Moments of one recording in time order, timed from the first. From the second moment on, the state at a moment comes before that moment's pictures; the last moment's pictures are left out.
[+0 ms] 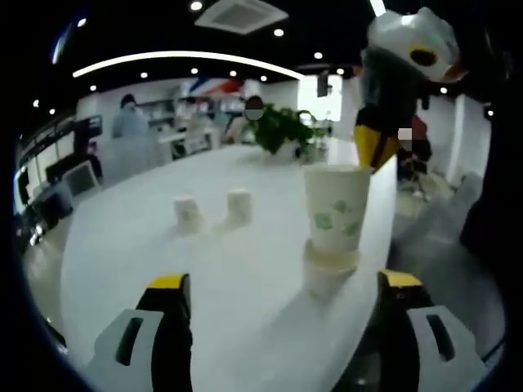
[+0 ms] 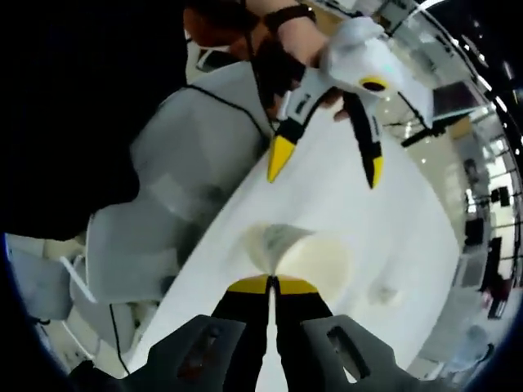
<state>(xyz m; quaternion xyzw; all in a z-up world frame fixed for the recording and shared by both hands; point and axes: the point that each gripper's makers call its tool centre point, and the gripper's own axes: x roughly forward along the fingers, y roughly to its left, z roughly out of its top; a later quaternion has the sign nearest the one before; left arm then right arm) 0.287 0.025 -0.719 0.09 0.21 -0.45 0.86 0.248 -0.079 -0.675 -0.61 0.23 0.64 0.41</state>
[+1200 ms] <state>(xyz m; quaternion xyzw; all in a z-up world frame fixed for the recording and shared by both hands) 0.280 0.031 -0.728 0.07 0.22 -0.44 0.87 0.245 -0.078 -0.727 -0.65 0.20 0.65 0.34</state>
